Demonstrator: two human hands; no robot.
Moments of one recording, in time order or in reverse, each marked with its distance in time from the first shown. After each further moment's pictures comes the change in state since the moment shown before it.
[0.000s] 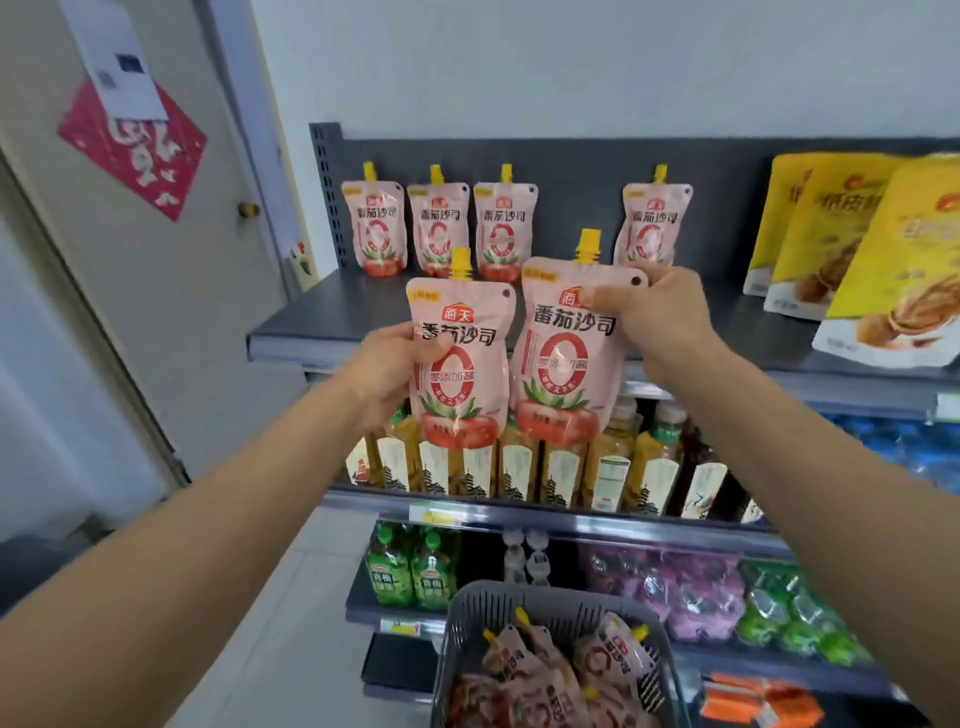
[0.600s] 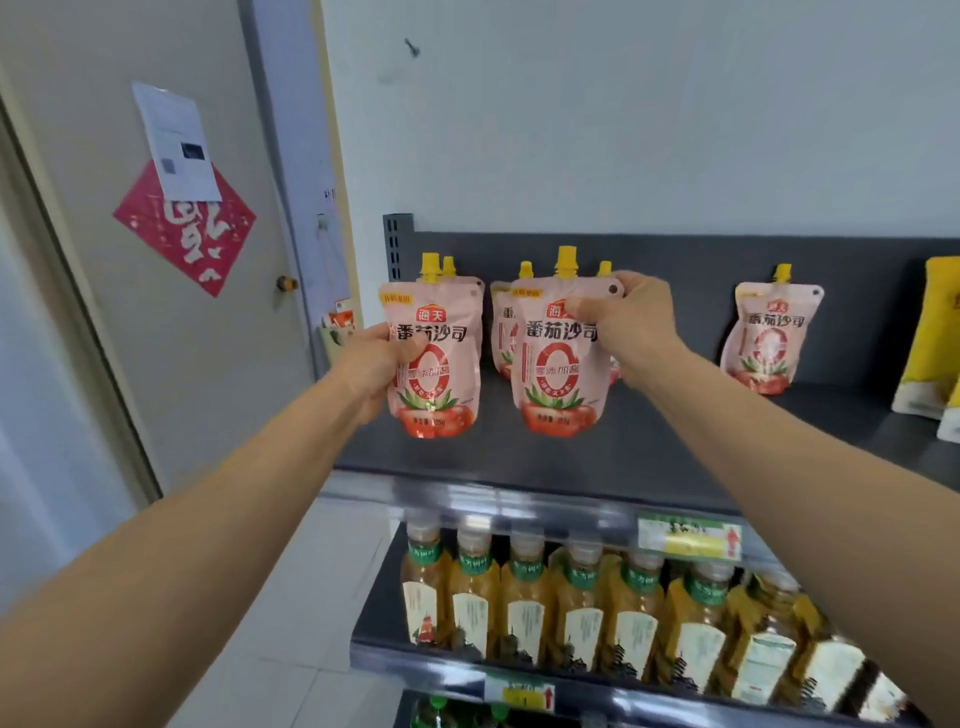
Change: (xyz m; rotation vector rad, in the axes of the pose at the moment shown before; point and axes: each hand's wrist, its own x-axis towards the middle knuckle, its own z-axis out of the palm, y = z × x) left_hand 0.152 0.082 -0.150 0.031 0.168 0.182; right_hand 0.154 -0.021 0.168 -0.071 0.021 -0.141
